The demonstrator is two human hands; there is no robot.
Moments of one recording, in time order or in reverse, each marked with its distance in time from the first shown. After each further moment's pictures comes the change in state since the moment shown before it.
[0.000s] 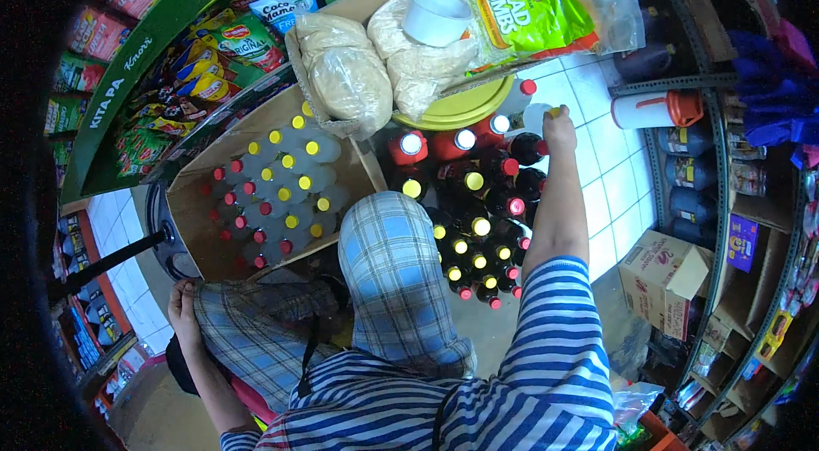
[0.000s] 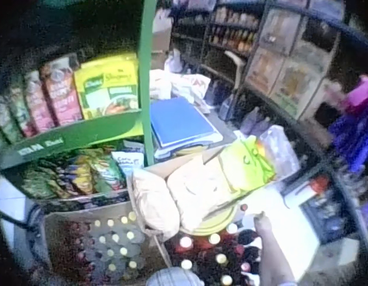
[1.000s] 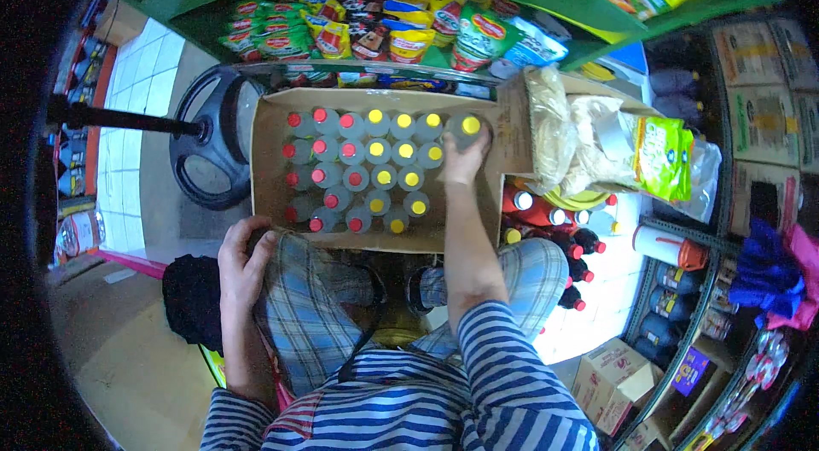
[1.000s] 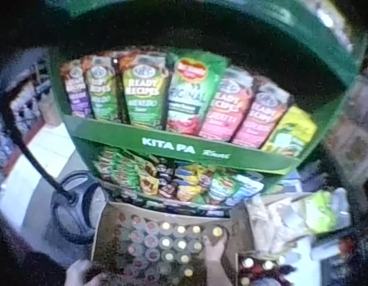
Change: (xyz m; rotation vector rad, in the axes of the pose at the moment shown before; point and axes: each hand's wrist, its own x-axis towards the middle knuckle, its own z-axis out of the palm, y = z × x) left_hand -0.011 0.019 -0.008 0.088 0.107 0.086; right_hand -0.250 -0.322 0.176 0.743 0.020 -0.563
